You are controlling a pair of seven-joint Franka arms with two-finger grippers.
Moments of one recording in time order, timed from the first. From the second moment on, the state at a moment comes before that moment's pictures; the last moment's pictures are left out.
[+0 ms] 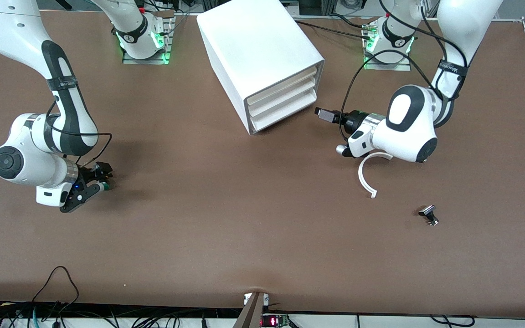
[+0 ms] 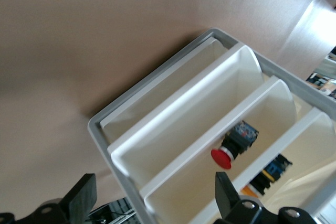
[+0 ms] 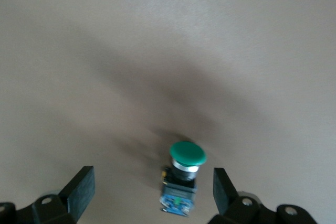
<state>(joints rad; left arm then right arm) 0.00 0.41 -0.31 -1.97 -0.74 1.75 0.05 0.01 0.54 -0.05 -1.76 0.05 2.17 -0.67</state>
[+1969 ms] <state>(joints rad) -0.25 0.55 -0.32 -2.07 -1.05 2.07 0.26 -0.11 0.50 -0.05 -2.04 0.15 2.50 -0.80</state>
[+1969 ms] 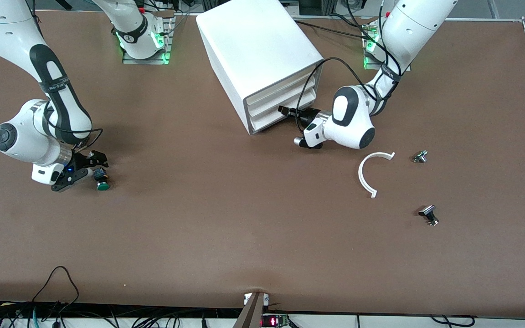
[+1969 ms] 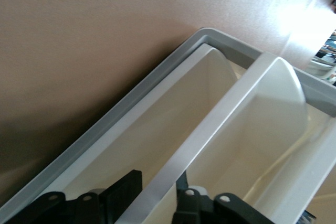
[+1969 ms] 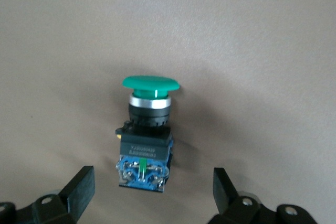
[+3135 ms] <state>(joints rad) -0.19 0.55 -0.22 -2.04 -1.05 2.04 0.28 -0.10 0.54 -0.04 -2.00 0.15 2.50 -0.90</state>
